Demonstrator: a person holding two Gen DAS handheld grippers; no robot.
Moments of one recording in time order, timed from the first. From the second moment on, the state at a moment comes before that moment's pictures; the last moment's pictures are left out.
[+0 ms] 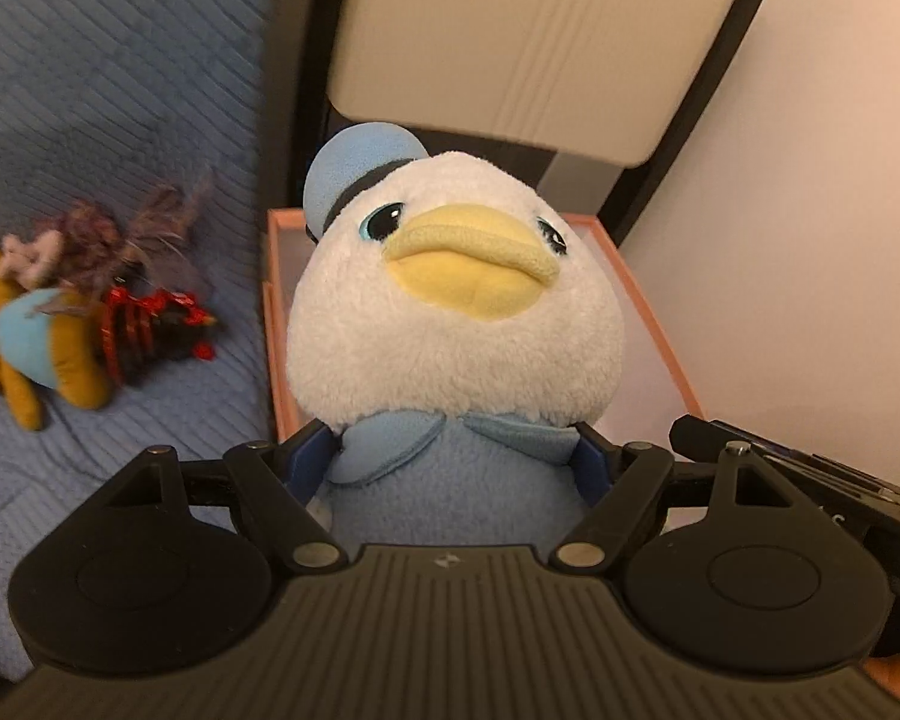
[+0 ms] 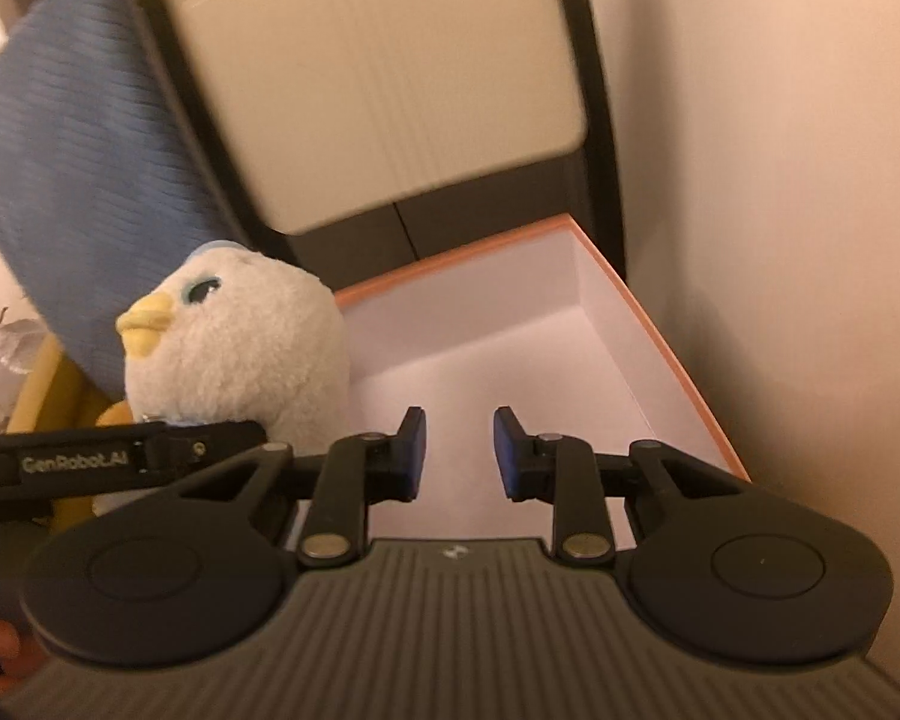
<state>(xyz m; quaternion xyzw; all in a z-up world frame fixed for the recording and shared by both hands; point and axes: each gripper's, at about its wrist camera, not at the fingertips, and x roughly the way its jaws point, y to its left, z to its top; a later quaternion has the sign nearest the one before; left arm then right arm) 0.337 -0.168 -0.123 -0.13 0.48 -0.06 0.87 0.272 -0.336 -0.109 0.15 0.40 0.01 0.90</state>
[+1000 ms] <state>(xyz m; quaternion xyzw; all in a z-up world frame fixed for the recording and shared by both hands) 0.318 -0.172 -0.099 -0.14 0.44 -0.07 0.88 0.272 -0.356 -0.117 0.15 0.40 0.02 0.91</state>
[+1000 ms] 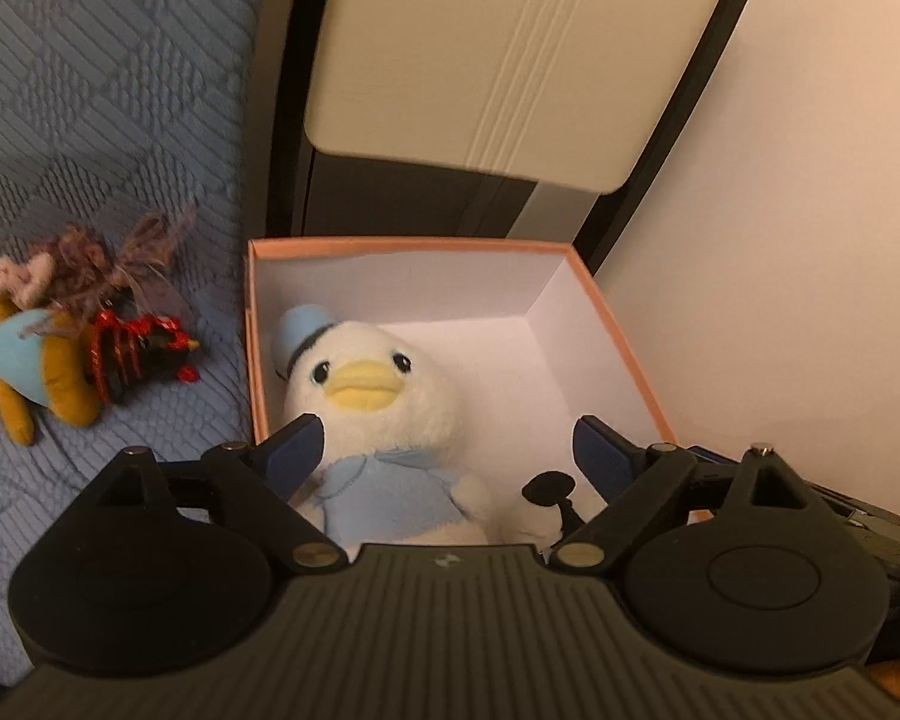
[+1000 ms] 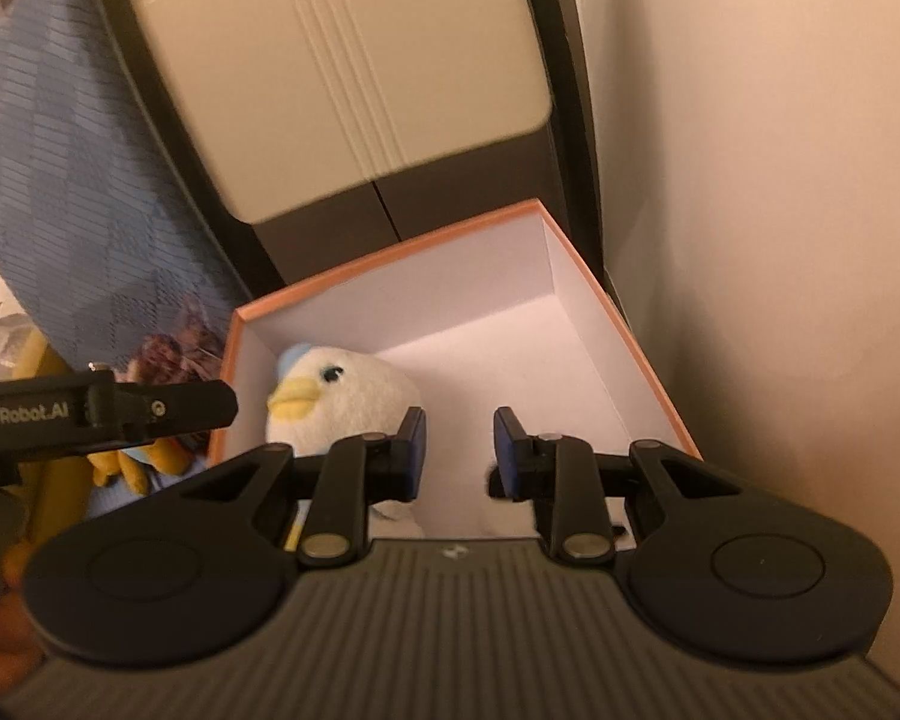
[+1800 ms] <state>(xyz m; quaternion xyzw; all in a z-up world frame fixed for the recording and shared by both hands) 0.203 -0.101 -0.017 -0.15 0.35 -0.08 0.92 0.195 -0.272 -0.027 0.13 0.34 0.07 0.93</state>
